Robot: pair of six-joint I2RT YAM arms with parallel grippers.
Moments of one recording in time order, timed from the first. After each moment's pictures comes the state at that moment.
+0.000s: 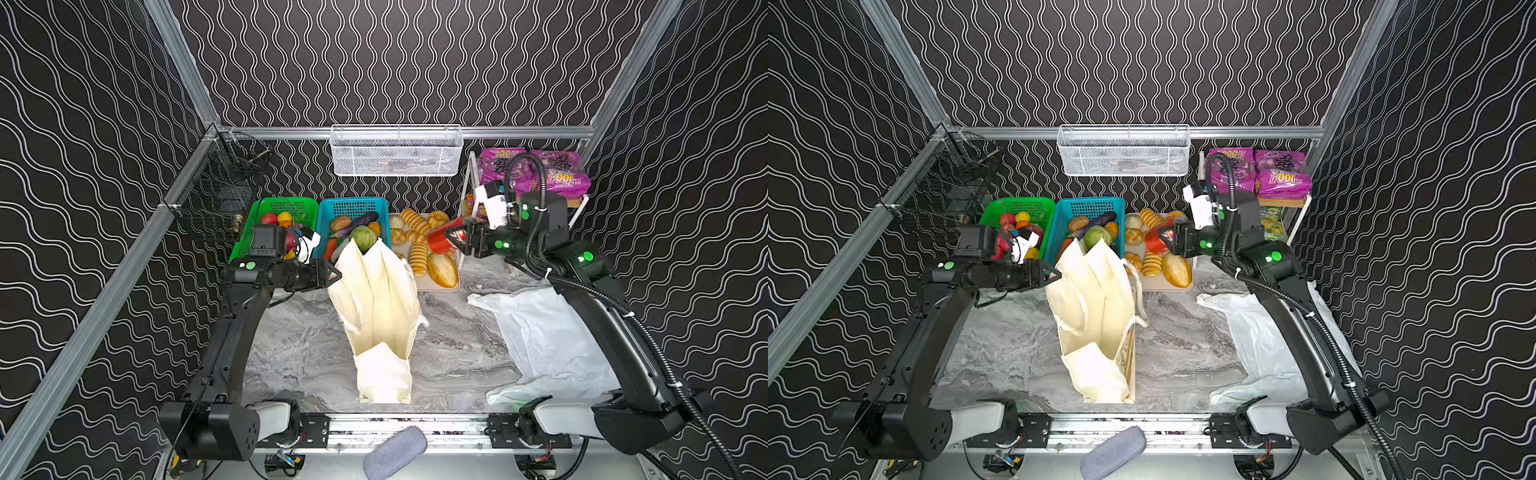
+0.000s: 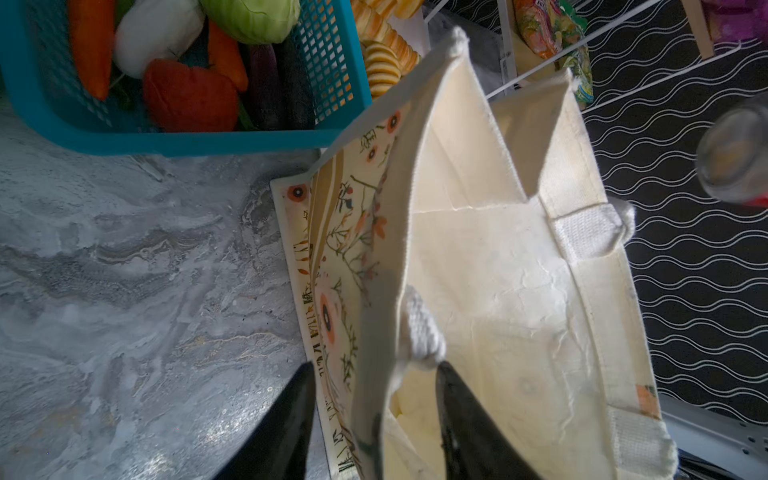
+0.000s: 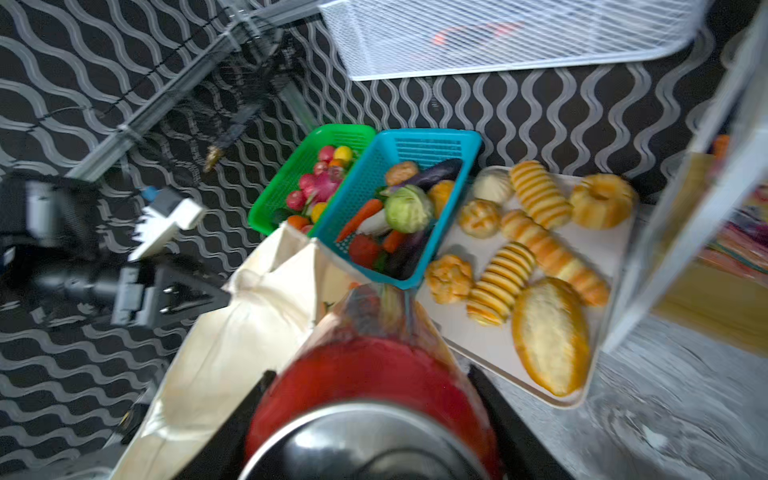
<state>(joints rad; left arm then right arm) -0.05 1.27 1.34 -1.03 0.62 -0.18 0.49 1.36 1.72 -0.80 -0.36 0.25</state>
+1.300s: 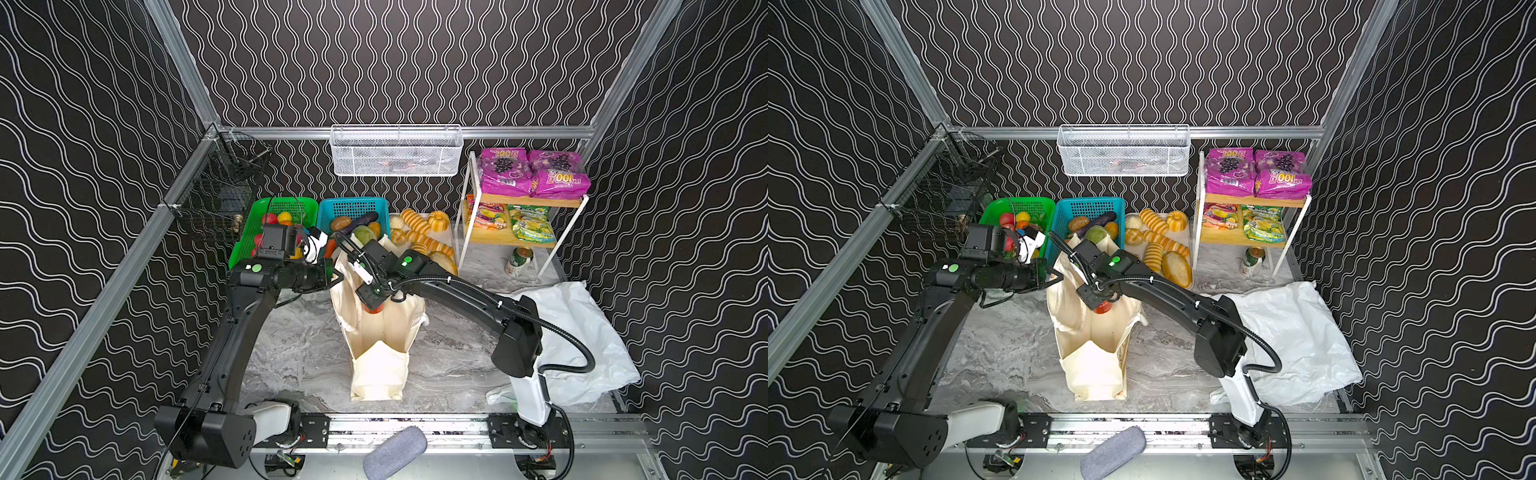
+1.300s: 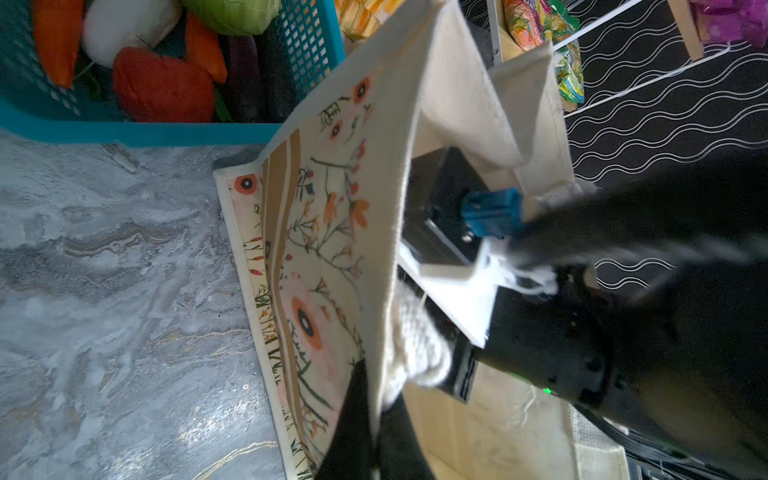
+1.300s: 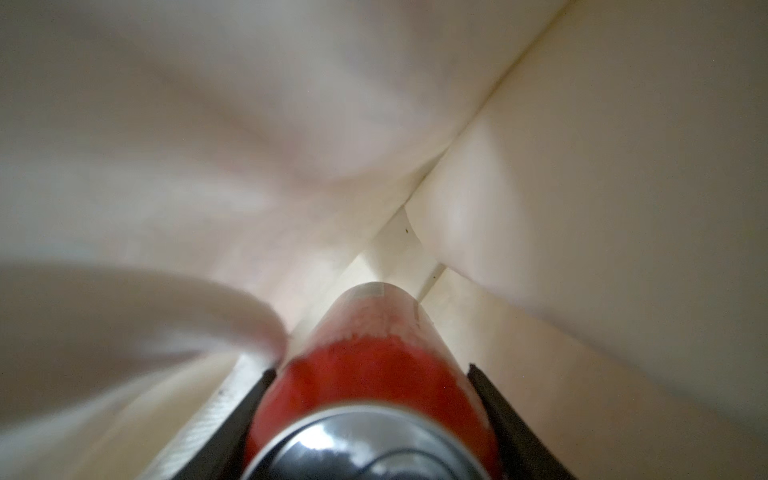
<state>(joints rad) -0.13 1.25 1.37 -1.03 0.55 -0.28 0.95 2.08 1.99 -0.98 0.11 0.10</state>
